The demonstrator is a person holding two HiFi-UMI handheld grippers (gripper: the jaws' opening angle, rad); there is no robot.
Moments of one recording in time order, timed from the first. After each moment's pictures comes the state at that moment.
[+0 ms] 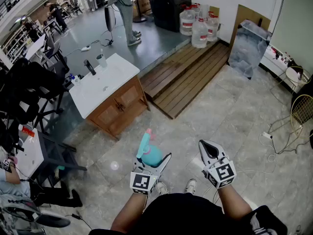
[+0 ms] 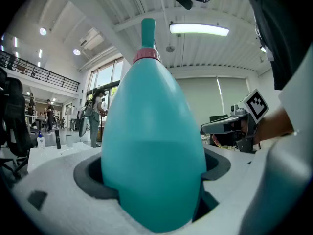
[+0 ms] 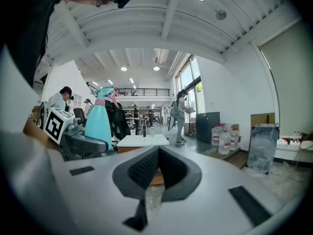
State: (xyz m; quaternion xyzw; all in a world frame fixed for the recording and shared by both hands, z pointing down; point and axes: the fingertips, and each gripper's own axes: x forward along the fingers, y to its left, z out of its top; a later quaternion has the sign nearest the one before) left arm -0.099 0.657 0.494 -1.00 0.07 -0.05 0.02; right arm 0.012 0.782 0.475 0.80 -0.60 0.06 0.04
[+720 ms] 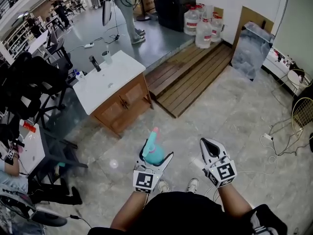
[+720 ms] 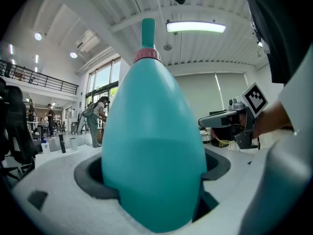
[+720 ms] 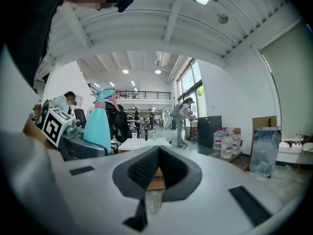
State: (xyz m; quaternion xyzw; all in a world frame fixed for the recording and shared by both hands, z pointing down) left arm -0.123 0.639 0.499 -0.99 0.07 -0.07 0.05; right arm -0.012 0.755 0.468 0.79 -0.61 0.04 0.04
